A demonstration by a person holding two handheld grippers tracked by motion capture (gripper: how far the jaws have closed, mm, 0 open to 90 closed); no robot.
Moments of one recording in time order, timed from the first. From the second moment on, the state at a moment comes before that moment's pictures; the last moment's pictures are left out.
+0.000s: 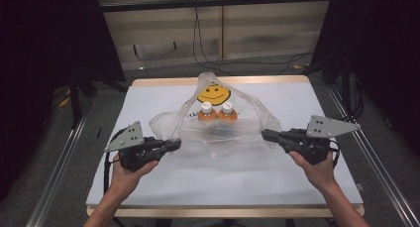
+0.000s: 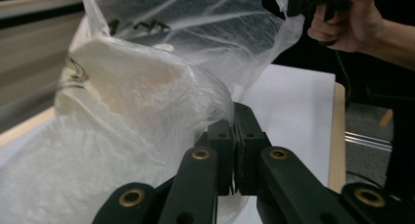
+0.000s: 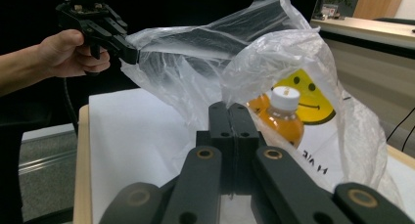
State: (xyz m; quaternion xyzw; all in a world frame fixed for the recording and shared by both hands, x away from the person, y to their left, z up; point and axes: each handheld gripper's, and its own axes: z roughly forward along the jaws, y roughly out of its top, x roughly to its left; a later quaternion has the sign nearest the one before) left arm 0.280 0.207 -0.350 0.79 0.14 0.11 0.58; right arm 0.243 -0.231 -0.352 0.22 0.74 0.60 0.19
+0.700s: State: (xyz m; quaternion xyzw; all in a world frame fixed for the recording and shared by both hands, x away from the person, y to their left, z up) left arm 0.318 0.219 -0.304 0.76 0.16 0.16 0.61; right arm 0.283 -0.249 -0.294 0.23 0.69 0.65 0.23
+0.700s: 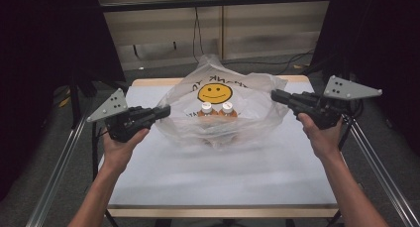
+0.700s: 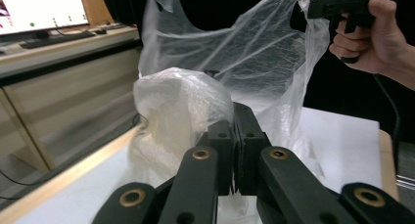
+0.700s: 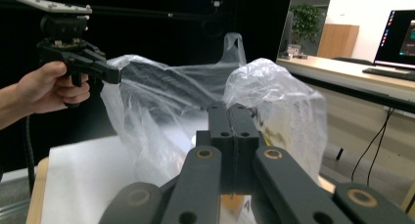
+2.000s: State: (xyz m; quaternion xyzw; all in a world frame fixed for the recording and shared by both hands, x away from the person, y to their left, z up) left arm 0.409 0.256 -0.273 0.73 0.29 0.23 0.58; right arm 0.352 -0.278 -0.236 0.35 0.65 0.58 0.35
